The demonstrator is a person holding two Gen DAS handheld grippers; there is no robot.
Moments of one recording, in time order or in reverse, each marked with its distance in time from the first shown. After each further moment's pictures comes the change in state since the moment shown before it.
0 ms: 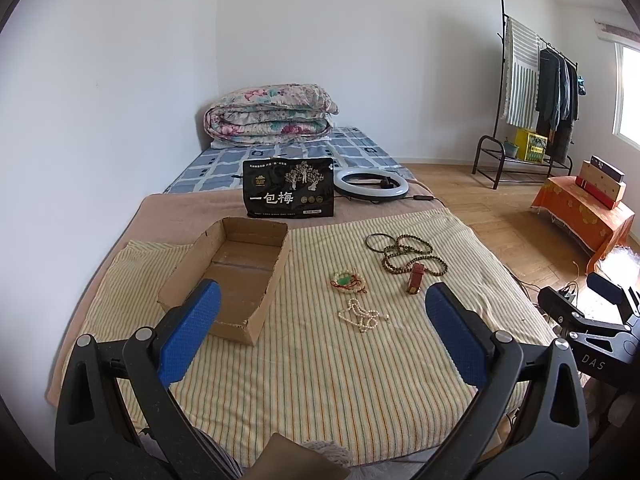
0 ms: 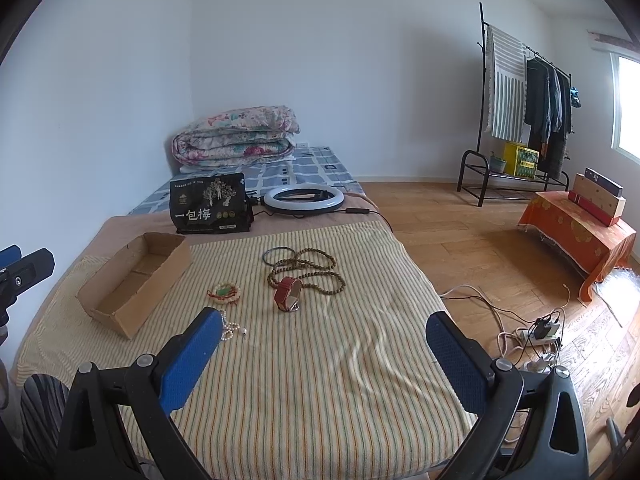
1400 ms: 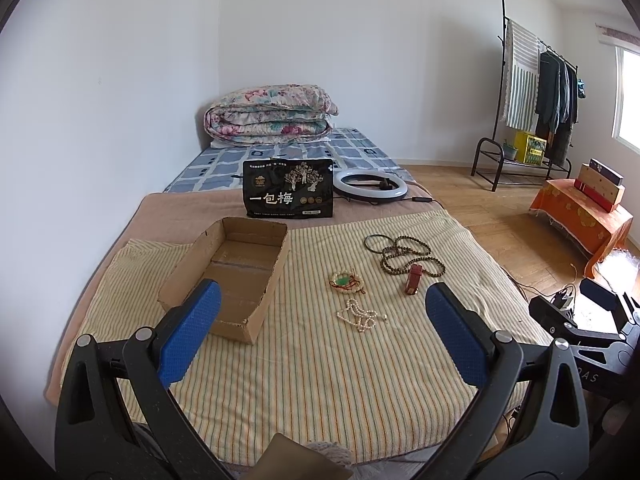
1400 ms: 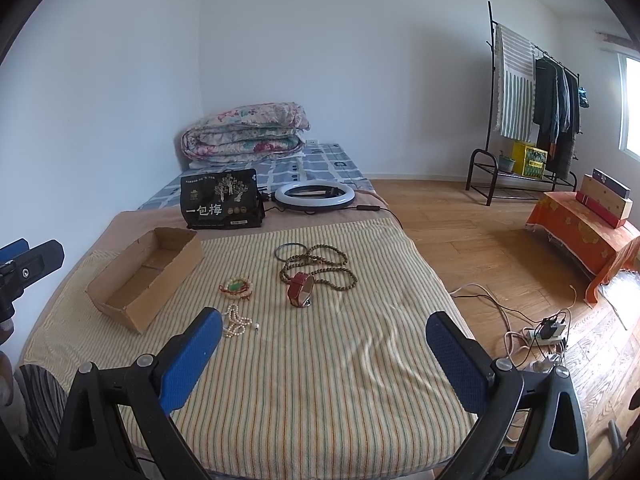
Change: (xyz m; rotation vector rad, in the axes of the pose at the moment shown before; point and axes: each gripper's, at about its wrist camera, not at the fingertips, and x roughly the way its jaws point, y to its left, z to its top) left arm -0.004 0.006 0.002 -0.010 0.000 -0.011; right arm -0.005 0.009 0.001 -0.010 0.013 0.032
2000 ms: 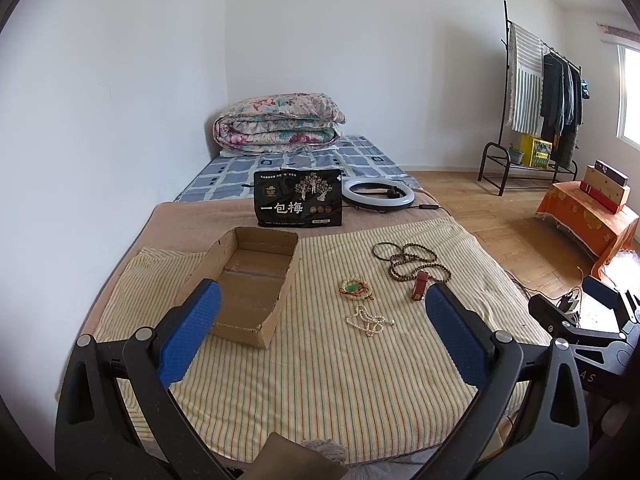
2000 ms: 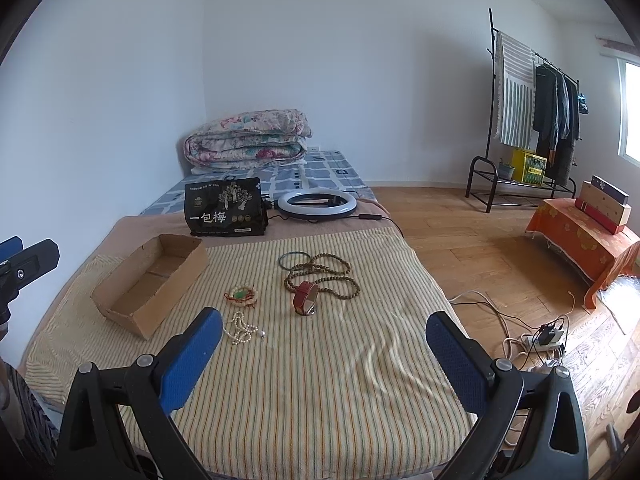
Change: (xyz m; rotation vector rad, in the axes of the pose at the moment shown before) left arm -0.019 0.003 0.007 0.005 -0.031 0.031; right arm -0.012 0.008 0.006 -0.007 -0.024 -0.005
